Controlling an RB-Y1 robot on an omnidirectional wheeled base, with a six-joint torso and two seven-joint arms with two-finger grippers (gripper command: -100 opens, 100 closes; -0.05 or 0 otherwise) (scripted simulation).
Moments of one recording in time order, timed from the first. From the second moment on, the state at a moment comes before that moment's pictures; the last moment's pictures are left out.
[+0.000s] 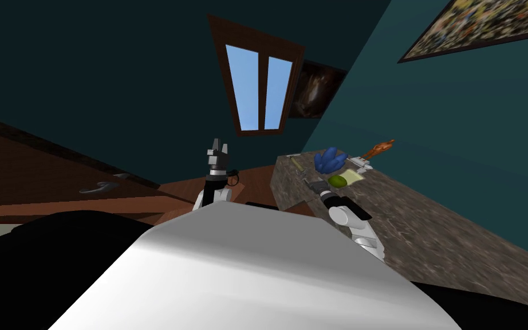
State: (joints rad) left arm 0.50 -0.05 -0.04 -2.31 -0.12 -0.40 0.16; right arm 0.46 -0.53 -0.16 -2.06 -0.82 0.42 -0.97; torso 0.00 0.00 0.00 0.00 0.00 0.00
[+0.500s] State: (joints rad) left arm 0.50 -0.05 -0.04 -2.31 -0.12 -0.40 0.16; right arm 0.43 -0.58 -0.17 -2.04 -0.90 0.53 -1.04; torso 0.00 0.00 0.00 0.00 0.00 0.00
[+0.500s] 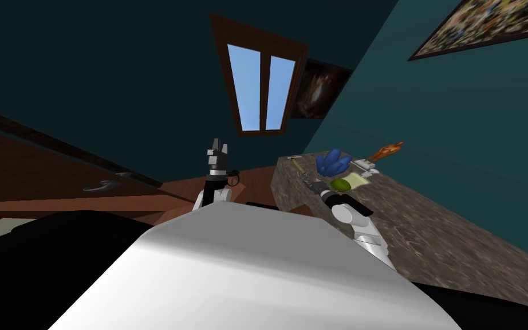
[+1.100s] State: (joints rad) left arm 0.50 -0.05 -0.04 -2.31 -0.12 -0.40 0.16; right arm 0.38 -0.67 -0.18 -2.02 -1.01 0.69 -1.17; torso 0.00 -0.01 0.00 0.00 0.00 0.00
